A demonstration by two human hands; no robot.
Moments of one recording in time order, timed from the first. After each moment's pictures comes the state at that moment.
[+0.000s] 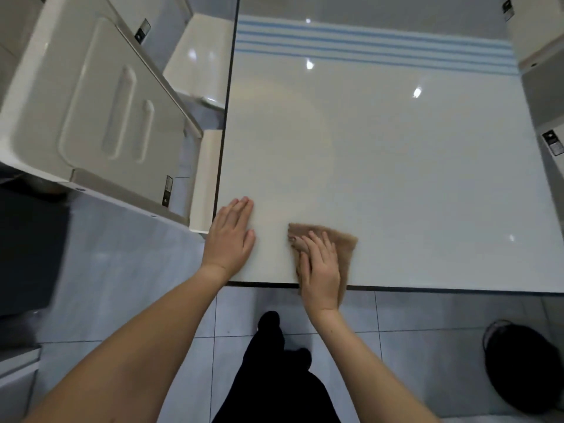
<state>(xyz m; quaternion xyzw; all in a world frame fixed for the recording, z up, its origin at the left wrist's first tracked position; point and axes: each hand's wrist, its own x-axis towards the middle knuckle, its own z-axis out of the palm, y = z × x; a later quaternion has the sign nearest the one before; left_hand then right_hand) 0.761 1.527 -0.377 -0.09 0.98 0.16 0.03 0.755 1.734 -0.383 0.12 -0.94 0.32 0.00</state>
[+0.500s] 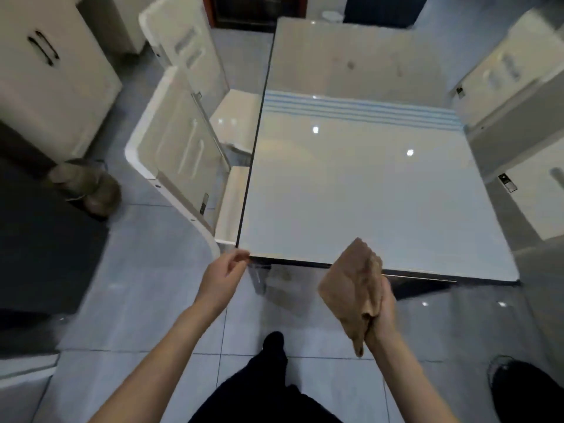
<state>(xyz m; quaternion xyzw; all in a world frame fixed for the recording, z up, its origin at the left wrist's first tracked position) 0.933 1.564 -0.229 -0.26 0.81 0.53 0.00 0.863 1.831 -0.202 -0.25 -0.55 0.77 -0.19</state>
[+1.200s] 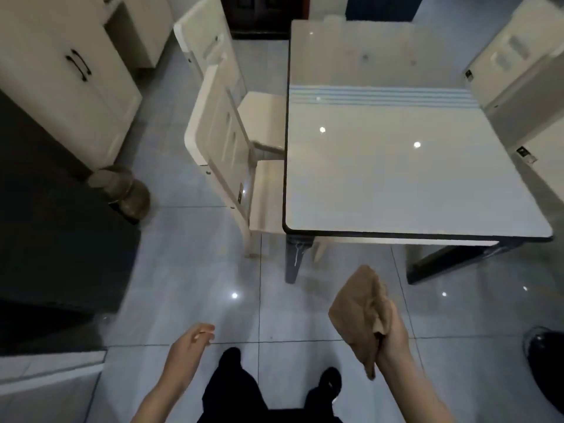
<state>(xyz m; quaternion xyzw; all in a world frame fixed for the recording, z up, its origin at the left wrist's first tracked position) 1.182 1.456 -0.289 -0.40 0.73 0.54 0.11 1.019 1.775 -0.243 -0.39 -0.50 0.75 -0.18</state>
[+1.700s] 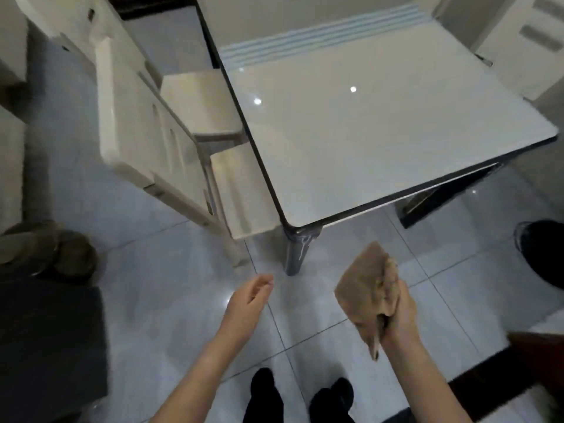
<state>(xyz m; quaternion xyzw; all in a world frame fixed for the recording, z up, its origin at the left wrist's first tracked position) 0.990 1.412 -0.367 -0.14 0.79 0.56 0.21 0.995 1.667 -0.350 -0.47 -0.46 0.75 -0.02</state>
